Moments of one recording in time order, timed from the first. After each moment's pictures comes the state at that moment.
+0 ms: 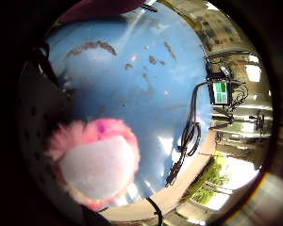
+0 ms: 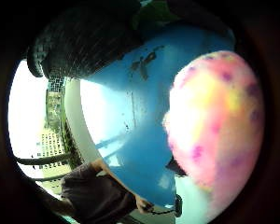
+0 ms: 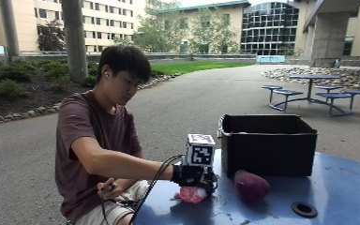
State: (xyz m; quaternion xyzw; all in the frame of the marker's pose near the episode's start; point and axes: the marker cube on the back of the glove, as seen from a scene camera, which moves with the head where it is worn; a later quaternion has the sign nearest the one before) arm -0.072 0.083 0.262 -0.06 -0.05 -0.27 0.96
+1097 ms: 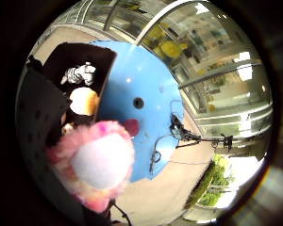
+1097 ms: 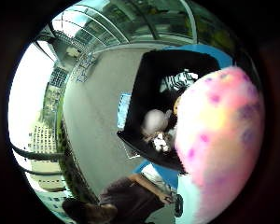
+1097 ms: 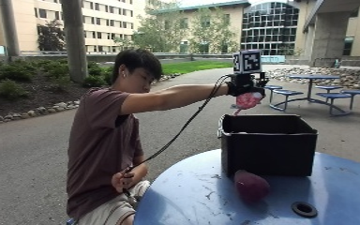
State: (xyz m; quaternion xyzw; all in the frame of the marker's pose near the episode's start) arm -0.307 -0.026 -0.040 0.04 -0.03 -0.30 0.95
